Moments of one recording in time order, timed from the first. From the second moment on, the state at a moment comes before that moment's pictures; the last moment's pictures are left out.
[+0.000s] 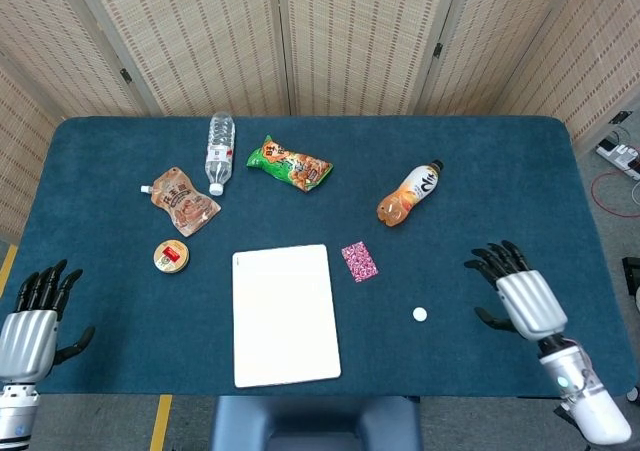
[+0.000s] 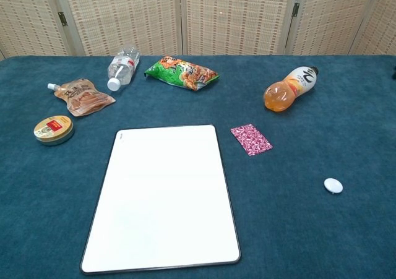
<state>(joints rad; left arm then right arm) -0.09 -1.17 -0.05 -1.68 1.49 1.52 0.17 0.28 -1.09 0.10 -1.73 -1.54 1.16 -0.07</state>
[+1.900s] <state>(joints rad) -0.05 -1.17 -0.04 -1.62 1.50 1.54 0.08 1.10 -1.62 0.04 -1.35 -0.45 0.73 -0.70</state>
